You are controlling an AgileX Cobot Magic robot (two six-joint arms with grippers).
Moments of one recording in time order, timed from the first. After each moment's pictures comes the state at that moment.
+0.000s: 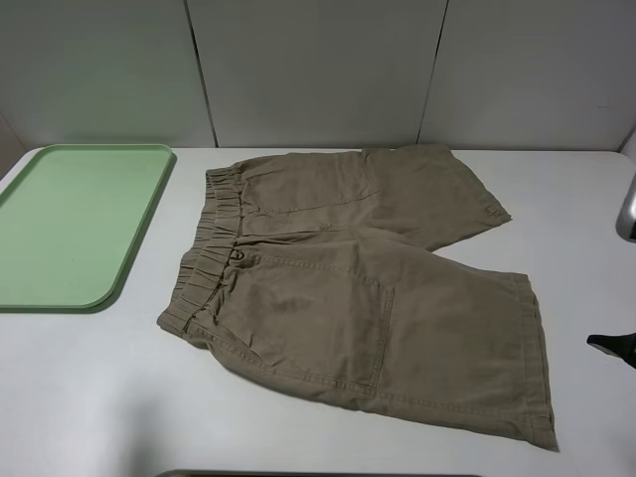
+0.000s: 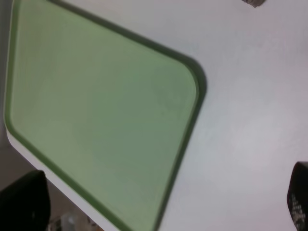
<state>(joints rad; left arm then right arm) -0.62 0.70 -0.52 0.50 0.83 0.49 0.58 0.82 -0.52 -0.35 0.87 -0.44</state>
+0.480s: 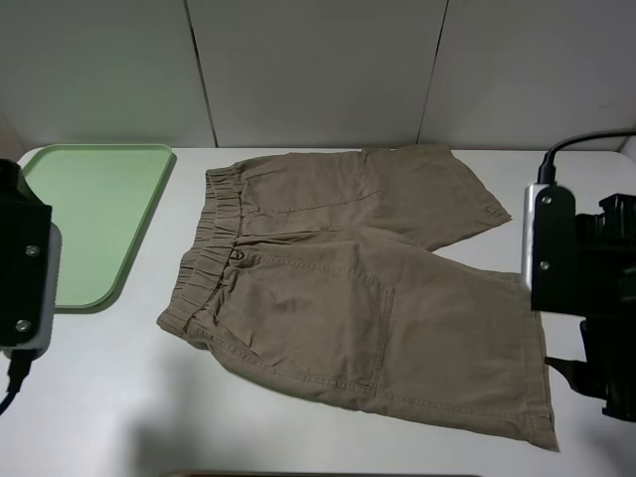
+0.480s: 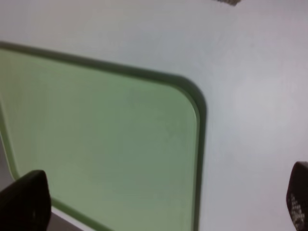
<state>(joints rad) -0.62 0.98 -0.52 0.56 0.65 0.62 0.70 0.99 -0.40 -0.51 0.68 -0.46</state>
